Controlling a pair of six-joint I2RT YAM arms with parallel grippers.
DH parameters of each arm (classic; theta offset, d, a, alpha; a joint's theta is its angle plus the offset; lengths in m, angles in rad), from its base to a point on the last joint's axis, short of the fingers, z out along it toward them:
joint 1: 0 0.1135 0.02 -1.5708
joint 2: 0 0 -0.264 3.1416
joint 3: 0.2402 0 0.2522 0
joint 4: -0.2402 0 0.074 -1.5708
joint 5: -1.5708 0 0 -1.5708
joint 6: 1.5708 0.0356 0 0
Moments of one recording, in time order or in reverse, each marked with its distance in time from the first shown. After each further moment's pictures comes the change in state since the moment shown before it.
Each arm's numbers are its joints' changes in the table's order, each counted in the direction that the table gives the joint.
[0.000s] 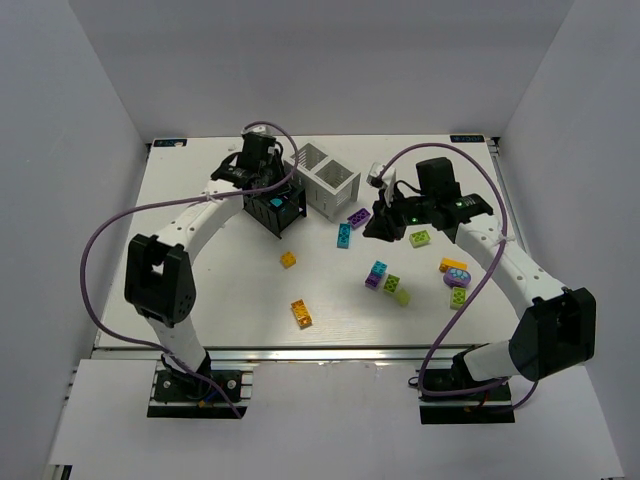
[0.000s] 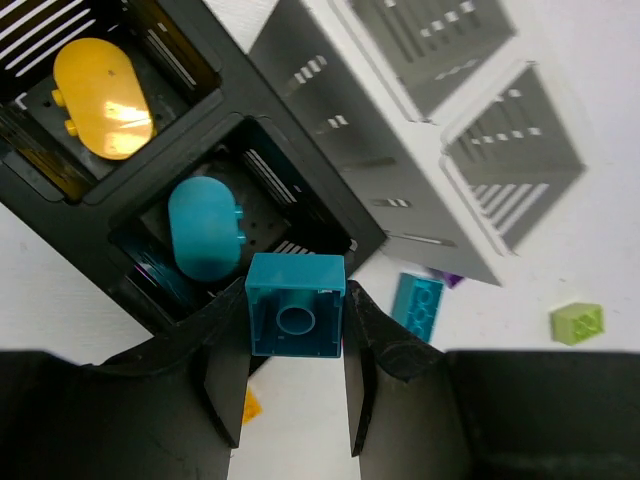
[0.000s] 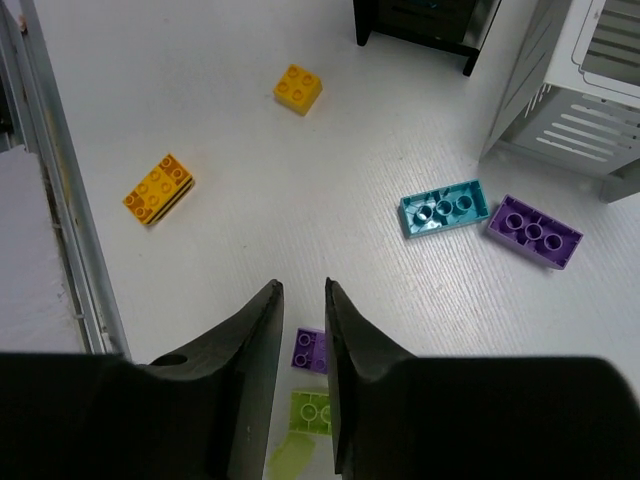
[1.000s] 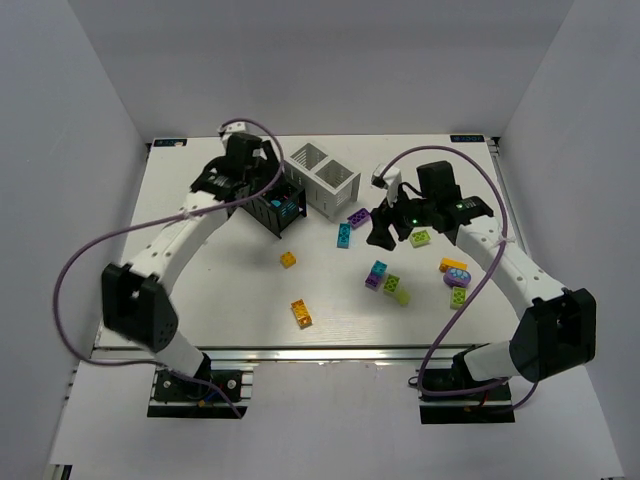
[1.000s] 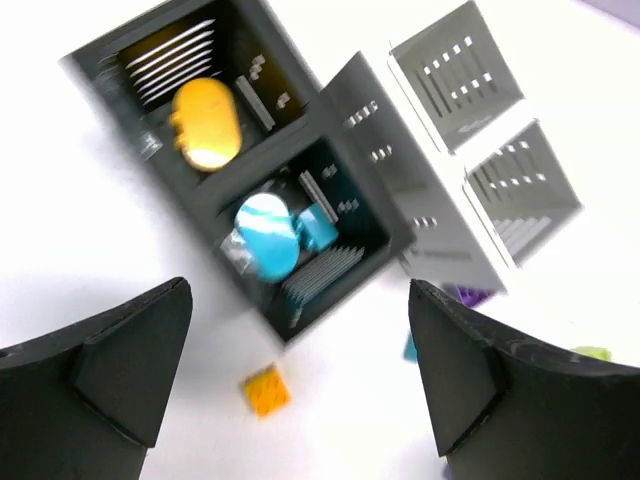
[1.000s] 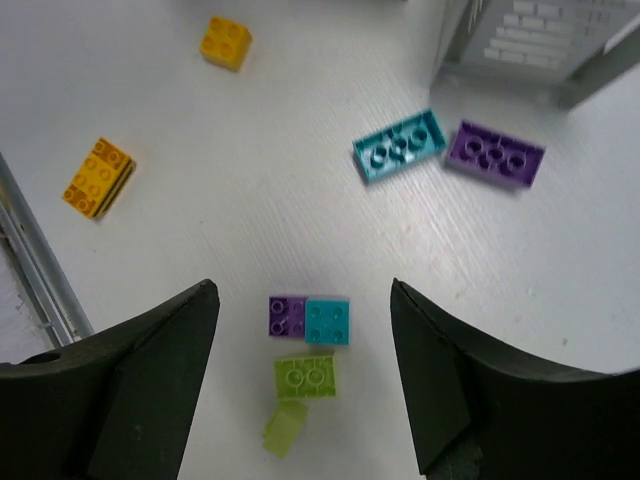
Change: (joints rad) left arm -0.001 -0.074 0.007 -0.044 0.171 0.002; right arm -0.008 -0.009 -0.018 -0.002 -0.144 0.049
